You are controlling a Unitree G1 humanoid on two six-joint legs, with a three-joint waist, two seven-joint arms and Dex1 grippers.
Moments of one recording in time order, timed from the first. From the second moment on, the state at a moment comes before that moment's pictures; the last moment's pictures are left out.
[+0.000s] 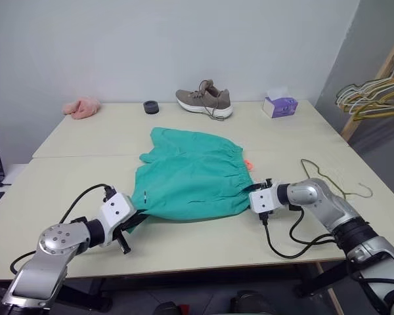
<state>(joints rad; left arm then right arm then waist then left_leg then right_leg) 0.14 0.79 0.09 -0.24 -0.20 0.26 -0.84 -0.57 -0.61 0.47 0.42 -0.37 -0.38 0.92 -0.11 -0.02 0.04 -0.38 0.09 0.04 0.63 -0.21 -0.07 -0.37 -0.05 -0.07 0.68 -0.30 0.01</state>
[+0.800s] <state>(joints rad) 0.25 0.96 0.04 -0.35 -0.26 0.25 -1.15 -0.48 -0.86 0.44 0.11 -0.03 -0.24 1.41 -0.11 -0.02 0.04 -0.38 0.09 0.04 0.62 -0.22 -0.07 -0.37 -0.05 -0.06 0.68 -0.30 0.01</state>
